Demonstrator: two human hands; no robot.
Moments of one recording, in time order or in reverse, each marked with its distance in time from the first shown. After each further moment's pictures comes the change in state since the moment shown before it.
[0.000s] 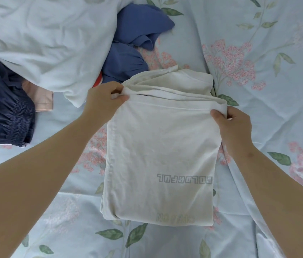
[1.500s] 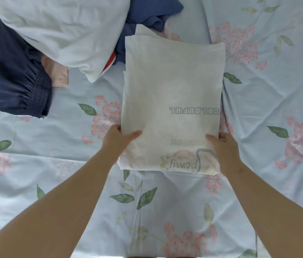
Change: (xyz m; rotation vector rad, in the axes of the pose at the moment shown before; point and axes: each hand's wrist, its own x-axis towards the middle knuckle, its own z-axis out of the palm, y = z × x) left_hand -0.133 -0.049 0.045 -0.410 -0.250 -0.613; right_hand -0.106 0.046 0.005 0.050 -0.121 0.369
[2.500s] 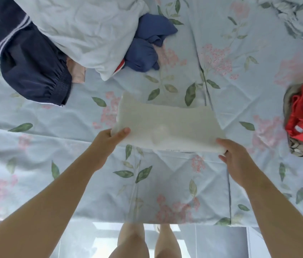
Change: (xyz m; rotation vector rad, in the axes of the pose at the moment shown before) left_hand -0.132 -0.006 -0.056 -0.398 -0.227 0.155; right_hand -0.119 -0.016 -0.083 0.213 -0.263 -0.033
